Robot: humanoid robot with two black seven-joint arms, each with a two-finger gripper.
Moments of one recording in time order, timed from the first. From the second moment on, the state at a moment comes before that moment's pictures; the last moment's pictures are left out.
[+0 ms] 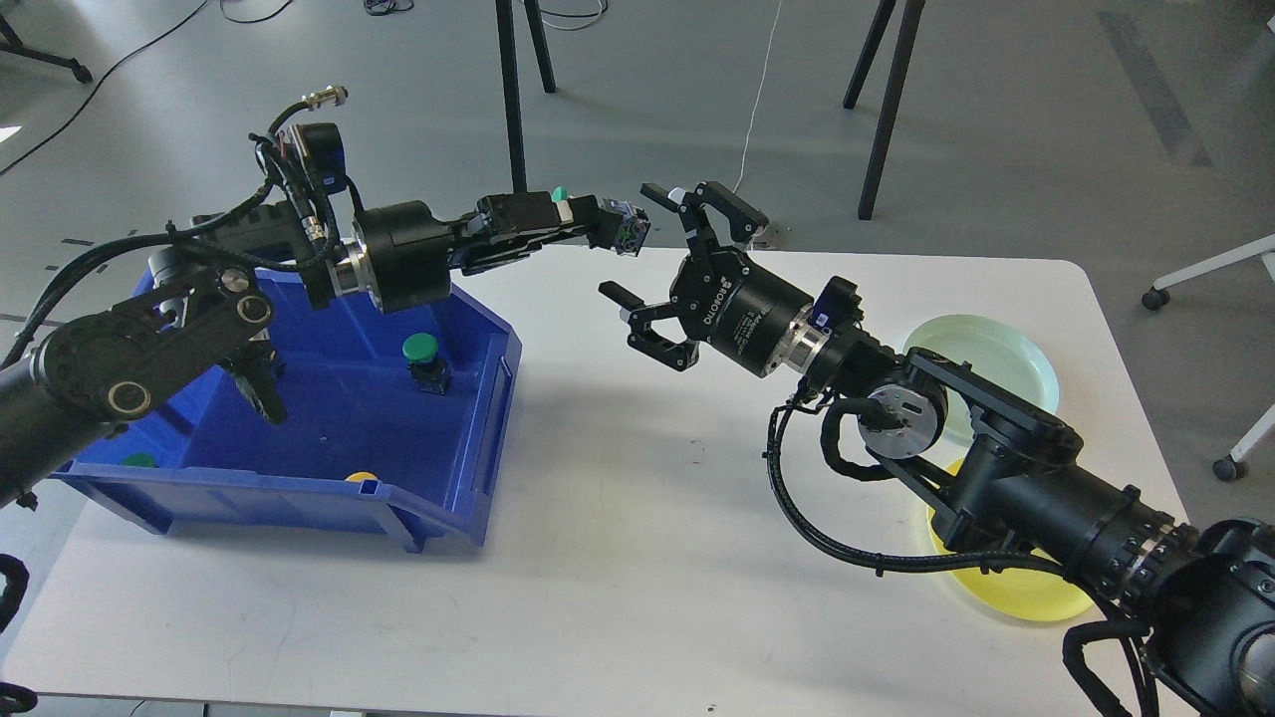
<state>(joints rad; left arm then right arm) -0.89 0.49 -0.53 -1.04 1.16 -0.49 -0.49 0.77 -0.07 0.58 0.90 -0.13 0.48 0.18</state>
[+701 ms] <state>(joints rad) -0.89 0.49 -0.53 -1.02 1.16 -0.49 -0.49 0.80 -0.04 0.58 0.89 -0.12 0.47 0.18</state>
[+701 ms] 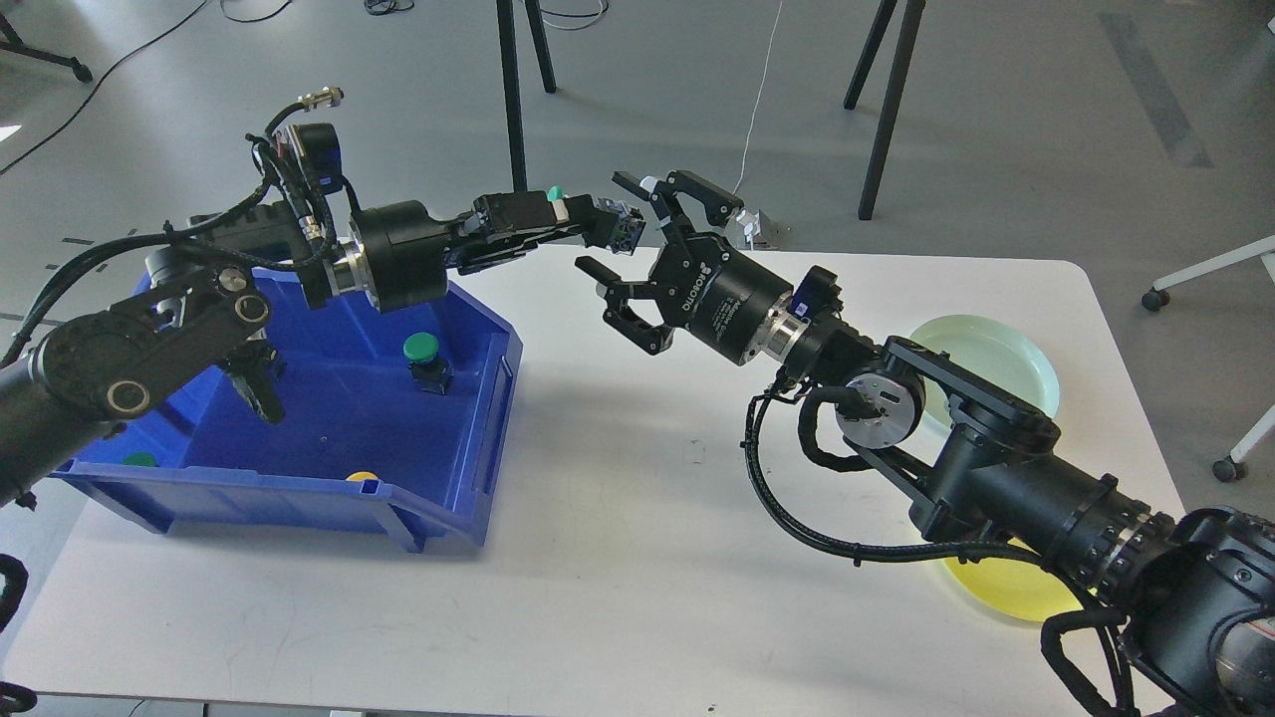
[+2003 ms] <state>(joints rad) -0.89 0.48 -0.53 -0.98 1.05 -0.49 -0.49 0.78 -0.07 0.61 0.90 -0.11 0.42 0.18</state>
